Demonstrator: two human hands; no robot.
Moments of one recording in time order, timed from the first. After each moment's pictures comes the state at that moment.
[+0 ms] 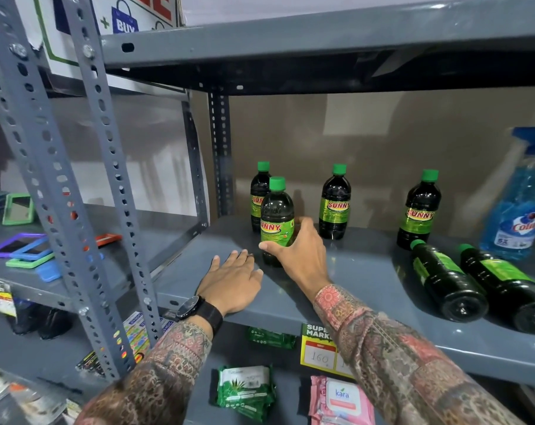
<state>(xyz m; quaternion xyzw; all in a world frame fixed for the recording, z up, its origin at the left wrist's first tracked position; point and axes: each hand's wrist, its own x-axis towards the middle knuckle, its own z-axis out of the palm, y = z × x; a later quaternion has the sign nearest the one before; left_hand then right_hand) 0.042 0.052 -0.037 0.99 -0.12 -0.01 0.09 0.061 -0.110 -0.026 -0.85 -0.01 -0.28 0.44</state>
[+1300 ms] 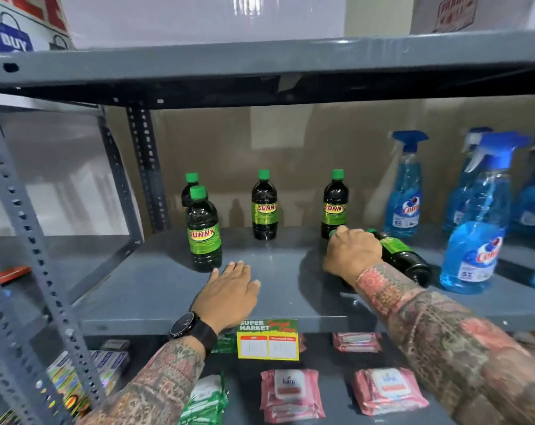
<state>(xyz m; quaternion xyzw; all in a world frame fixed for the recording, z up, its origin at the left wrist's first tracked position) 0.011 -0.045 -0.042 0.97 -0.23 -0.01 0.09 -0.022 -0.282 0.015 -0.95 0.28 -0.14 -0.03</state>
